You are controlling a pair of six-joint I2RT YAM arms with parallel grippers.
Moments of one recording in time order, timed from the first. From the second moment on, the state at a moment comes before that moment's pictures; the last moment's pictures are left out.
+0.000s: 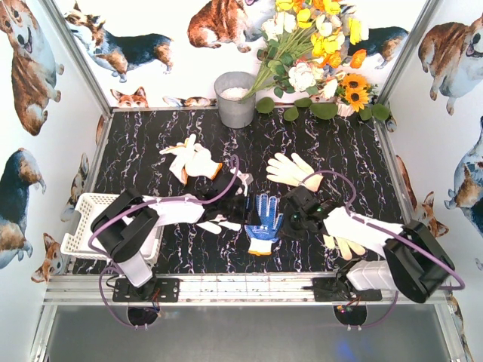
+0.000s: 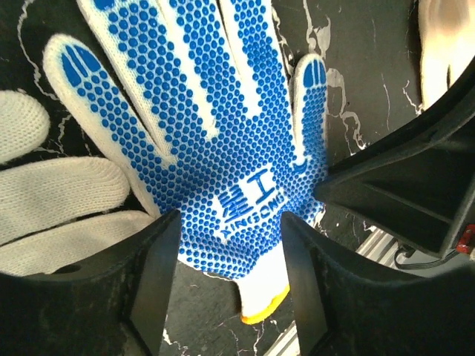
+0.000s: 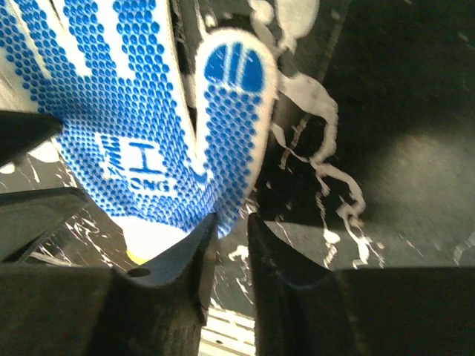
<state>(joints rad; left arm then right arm) -0.79 1.70 0.82 0.06 0.31 -0.67 0.63 1.29 0.56 -0.37 -0.12 0.95</state>
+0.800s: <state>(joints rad) -0.53 1.32 0.85 -0.29 -0.01 -0.48 0.64 1.15 0.67 -0.49 -0.20 0.93</state>
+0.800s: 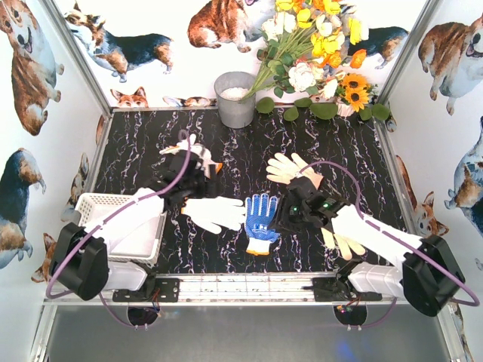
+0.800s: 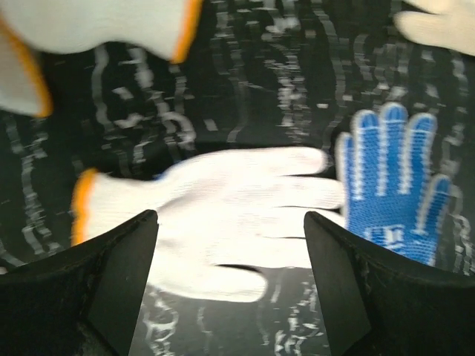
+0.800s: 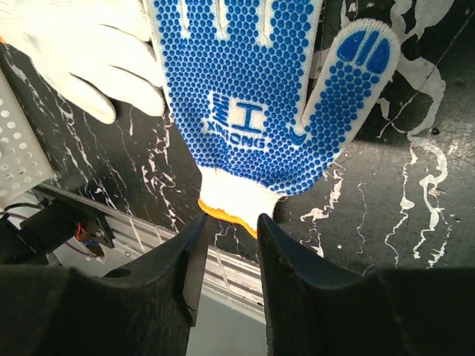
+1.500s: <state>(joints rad) -0.28 1.52 0.85 -0.35 0.02 -0.37 0.65 1.15 0.67 -0.50 -0.20 0.92</state>
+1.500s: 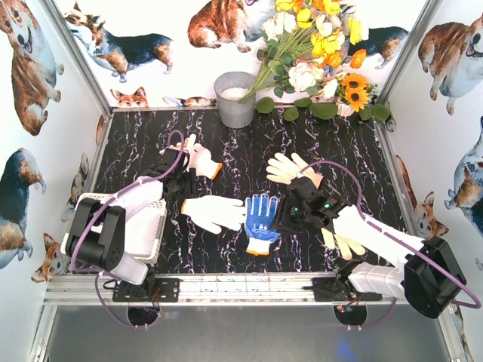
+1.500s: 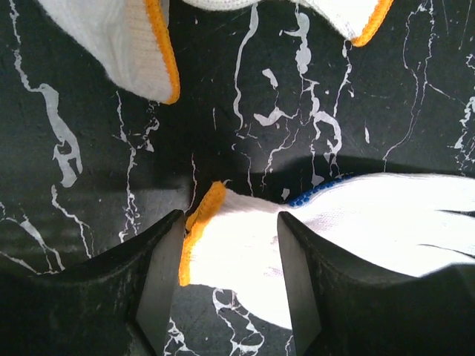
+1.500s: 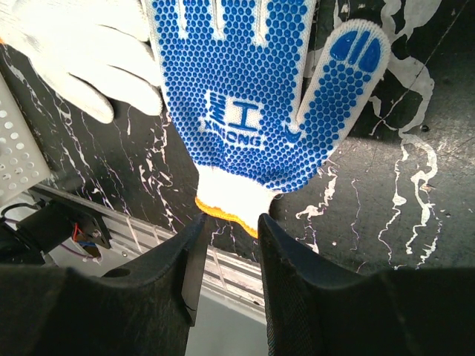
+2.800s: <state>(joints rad) -0.38 1.08 0.82 -0.22 0.13 -0.97 0.90 1.21 0.87 -0.27 -0.07 0.84</state>
